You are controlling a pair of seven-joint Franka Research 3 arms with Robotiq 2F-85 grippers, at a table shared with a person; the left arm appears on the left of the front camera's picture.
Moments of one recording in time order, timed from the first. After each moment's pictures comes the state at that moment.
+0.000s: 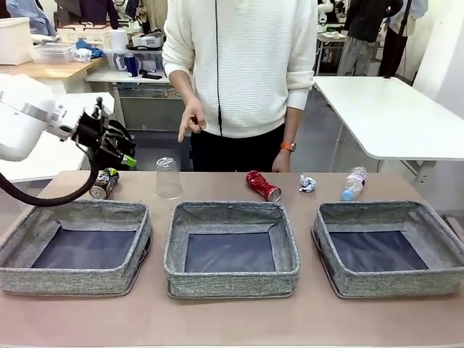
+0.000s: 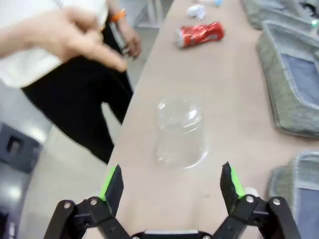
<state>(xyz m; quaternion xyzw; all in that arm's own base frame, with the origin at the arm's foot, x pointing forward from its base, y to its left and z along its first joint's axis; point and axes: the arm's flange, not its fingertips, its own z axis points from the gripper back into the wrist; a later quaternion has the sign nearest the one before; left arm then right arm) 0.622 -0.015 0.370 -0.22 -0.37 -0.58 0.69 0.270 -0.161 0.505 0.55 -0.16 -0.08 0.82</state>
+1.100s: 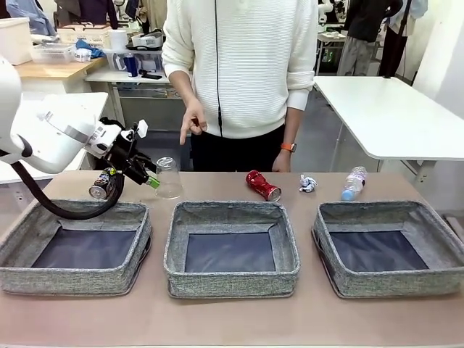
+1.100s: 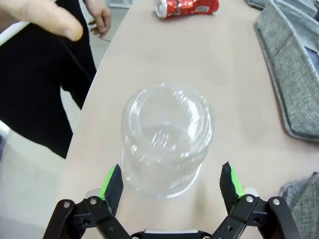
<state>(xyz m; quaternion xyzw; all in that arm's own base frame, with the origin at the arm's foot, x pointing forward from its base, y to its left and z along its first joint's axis) 0.647 -0.077 0.302 -0.28 -0.29 -0.60 0.69 0.270 -0.161 0.505 0.55 -0.16 -0.08 0.82</state>
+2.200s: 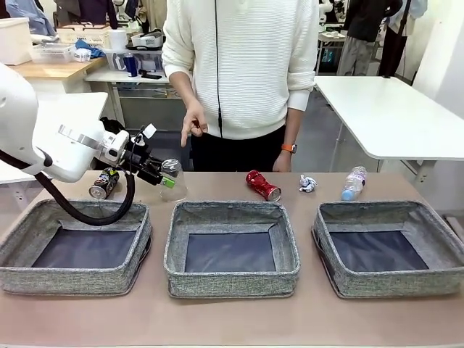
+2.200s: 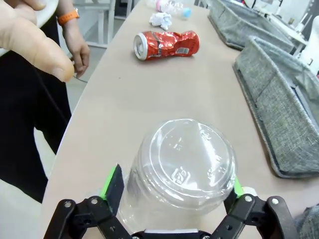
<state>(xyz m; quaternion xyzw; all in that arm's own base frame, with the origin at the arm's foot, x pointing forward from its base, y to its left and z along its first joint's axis) 0.664 -0.104 0.267 -0.40 -0.32 -0.57 0.65 0.270 -0.161 0.505 0.55 -0.16 -0.08 0.82</state>
